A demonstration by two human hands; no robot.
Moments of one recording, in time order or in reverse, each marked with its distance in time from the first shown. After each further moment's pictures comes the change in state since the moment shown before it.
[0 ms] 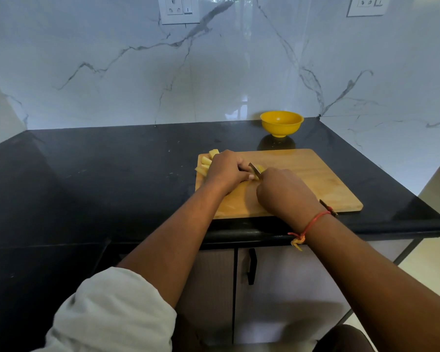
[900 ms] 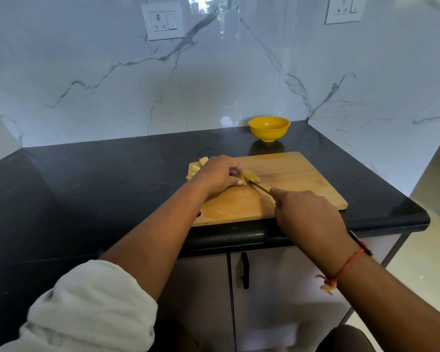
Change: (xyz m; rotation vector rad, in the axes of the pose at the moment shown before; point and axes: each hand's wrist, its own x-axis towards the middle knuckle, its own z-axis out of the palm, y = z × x) left_hand 0.009 0.007 -0.012 0.110 -0.213 0.058; right_hand -0.053 0.057 0.006 -0.049 0.073 -0.038
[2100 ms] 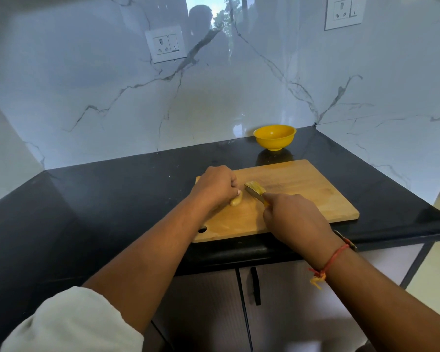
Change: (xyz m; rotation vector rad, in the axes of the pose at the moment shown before) left_hand -0.013 0.019 -0.015 0.198 0.067 -0.137; right_hand 0.025 -0.015 -0.002 0.277 -0.020 -0.032
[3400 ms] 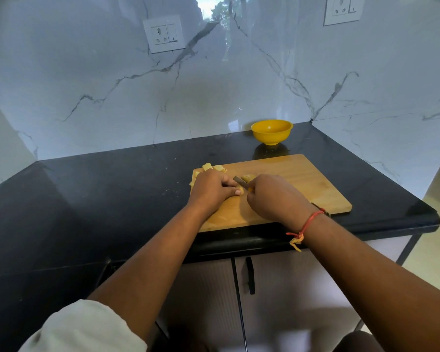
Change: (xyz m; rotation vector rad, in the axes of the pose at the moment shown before) left_hand -0.023 -0.017 0.026 -0.312 0.162 0.072; right_hand 0.033 -0.020 0.004 -0.085 -0.036 -0.027
